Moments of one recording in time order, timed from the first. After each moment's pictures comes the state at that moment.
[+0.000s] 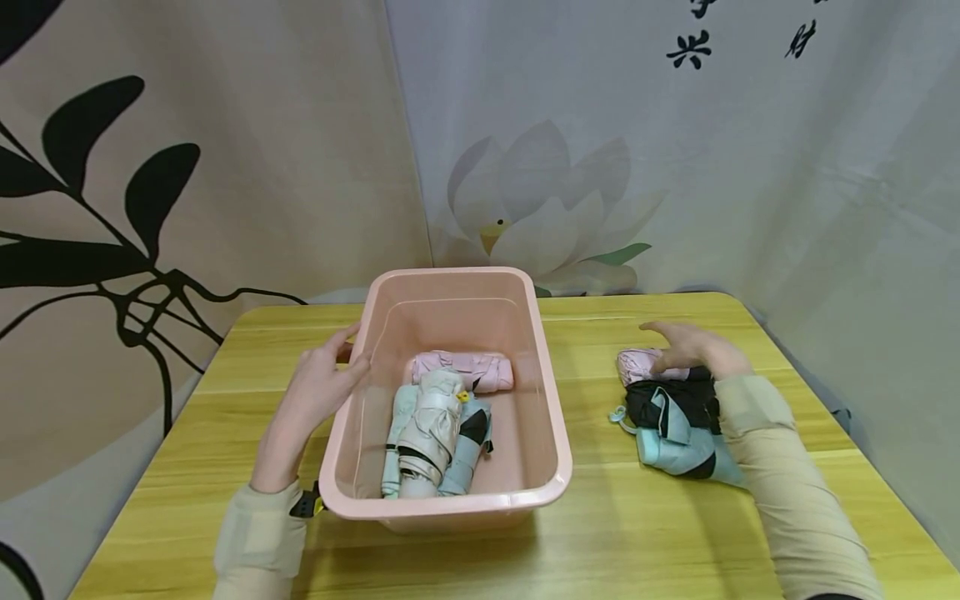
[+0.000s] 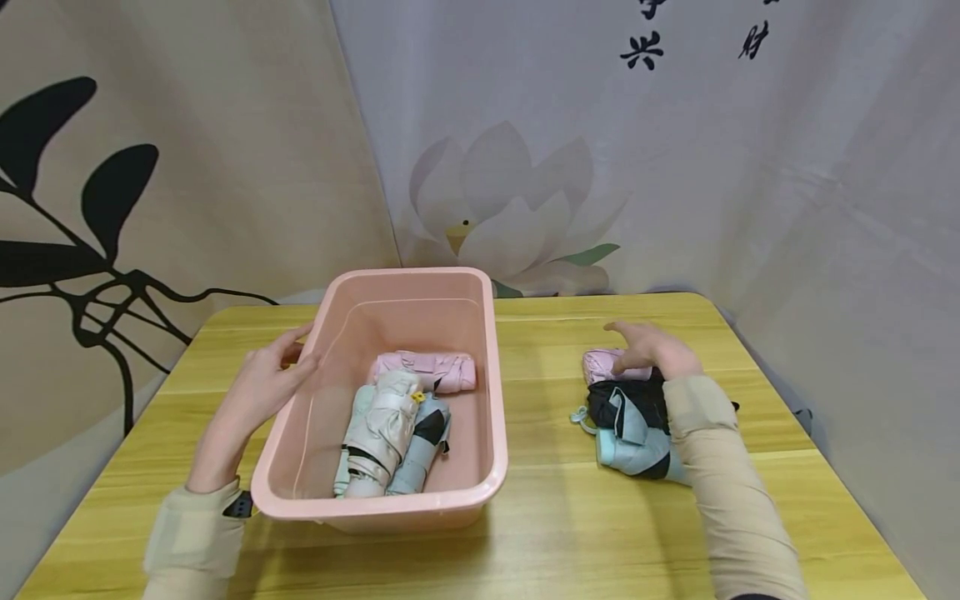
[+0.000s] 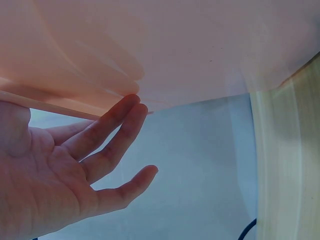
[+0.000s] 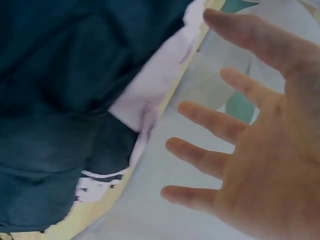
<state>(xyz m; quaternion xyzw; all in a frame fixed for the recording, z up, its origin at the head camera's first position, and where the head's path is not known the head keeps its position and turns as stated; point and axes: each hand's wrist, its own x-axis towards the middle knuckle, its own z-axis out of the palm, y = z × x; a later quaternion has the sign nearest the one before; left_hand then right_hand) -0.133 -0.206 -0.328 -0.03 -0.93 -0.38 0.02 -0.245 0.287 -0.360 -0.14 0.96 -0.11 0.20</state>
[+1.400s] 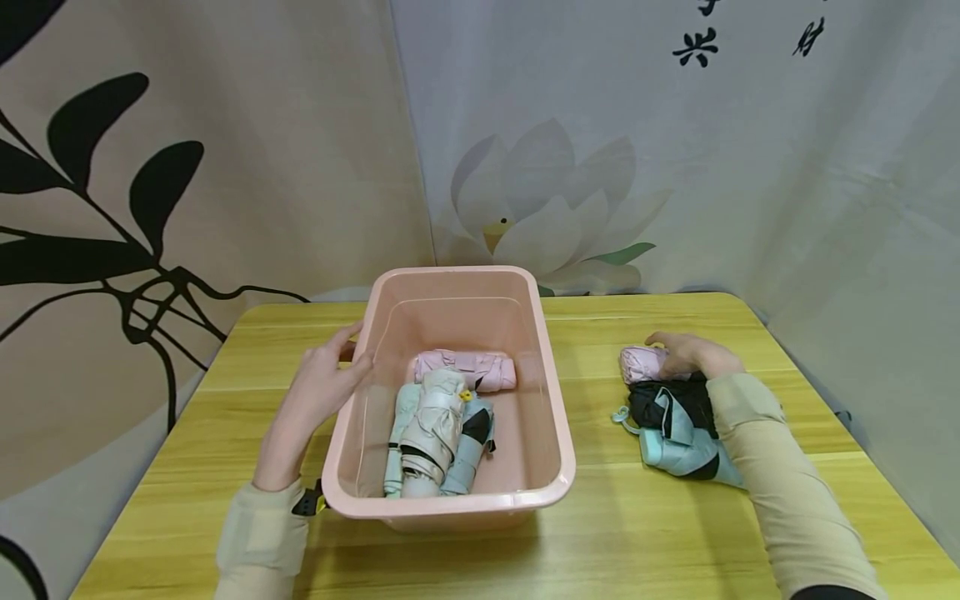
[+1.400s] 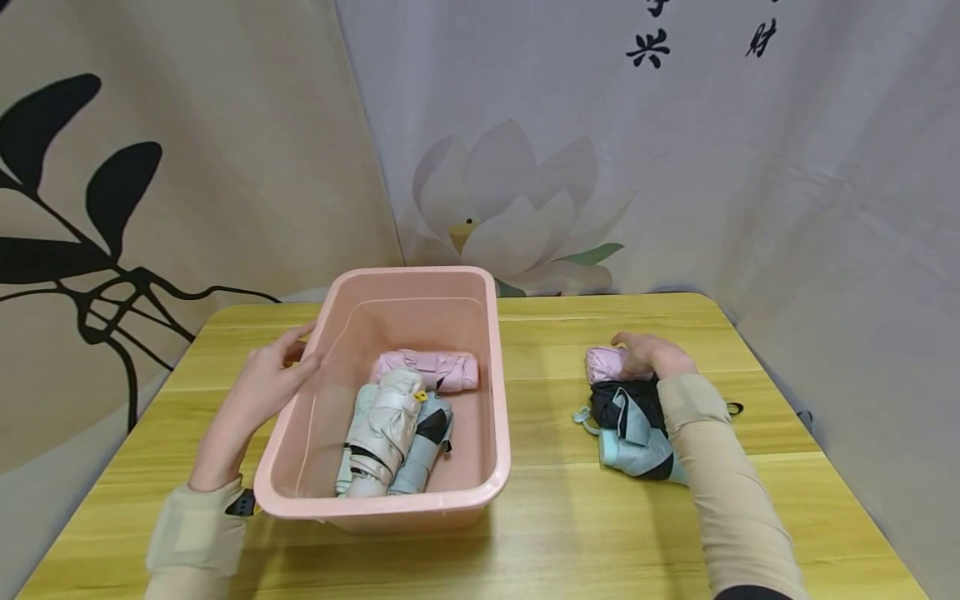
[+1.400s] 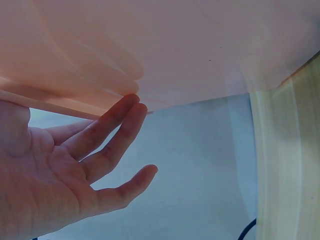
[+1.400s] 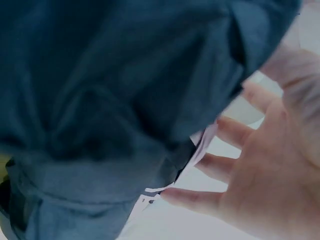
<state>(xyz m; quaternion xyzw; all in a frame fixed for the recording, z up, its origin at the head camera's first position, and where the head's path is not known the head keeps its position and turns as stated) -0.134 -0.207 -0.330 -0.03 -0.93 -0.37 0.03 -0.258 0.295 -0.385 -0.12 0.96 -0.10 0.24</state>
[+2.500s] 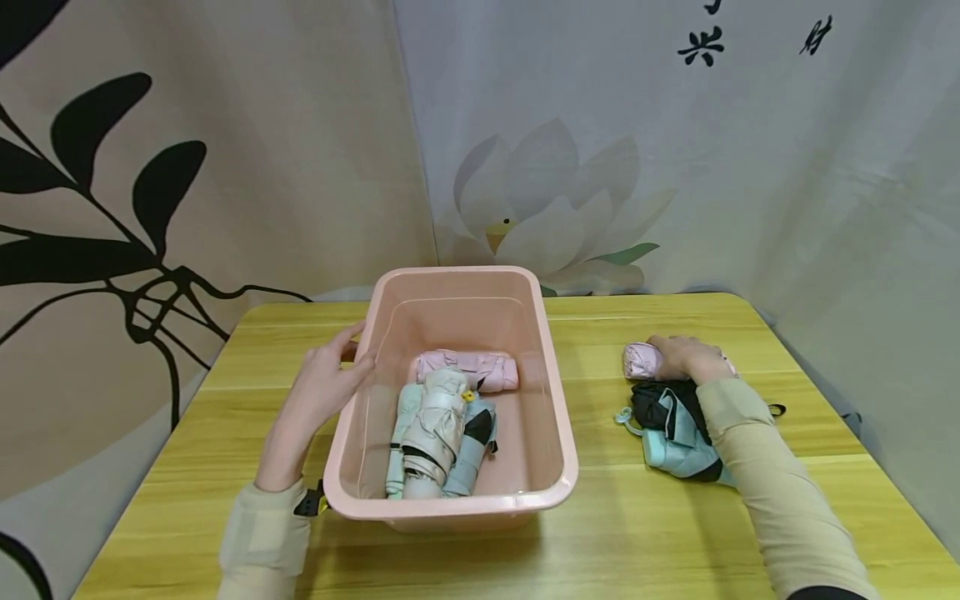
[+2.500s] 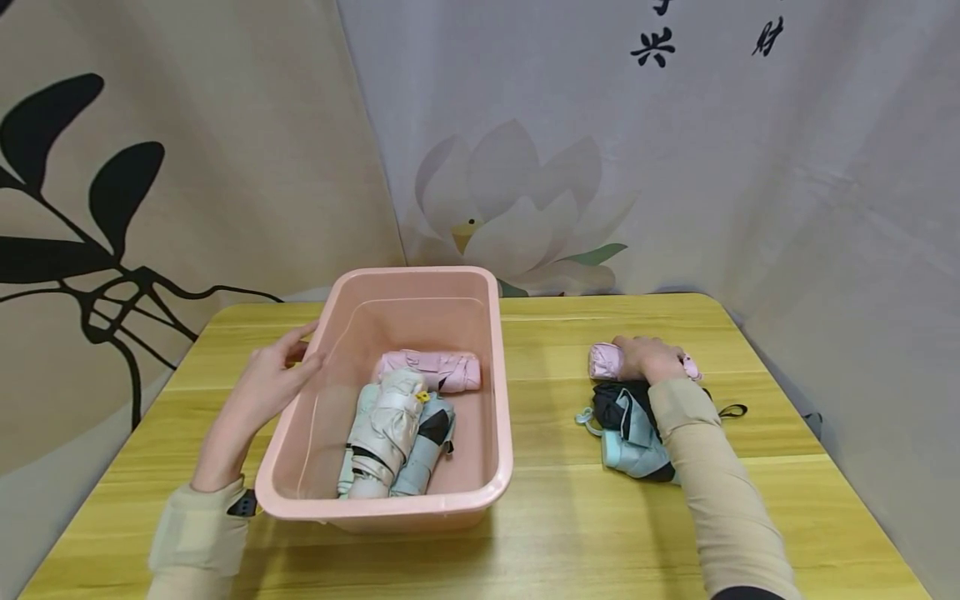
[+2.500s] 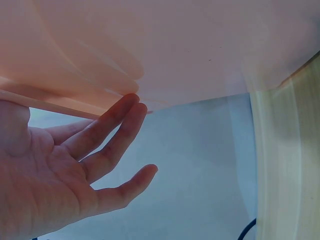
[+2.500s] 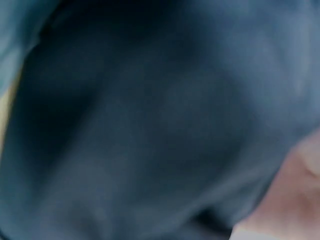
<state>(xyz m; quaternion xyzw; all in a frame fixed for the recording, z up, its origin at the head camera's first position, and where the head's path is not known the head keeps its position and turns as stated) -0.134 -0.206 -0.330 -0.03 -0.93 -0.37 0.03 -0.258 0.287 -0.398 -0.08 0.98 -0.03 0.20</state>
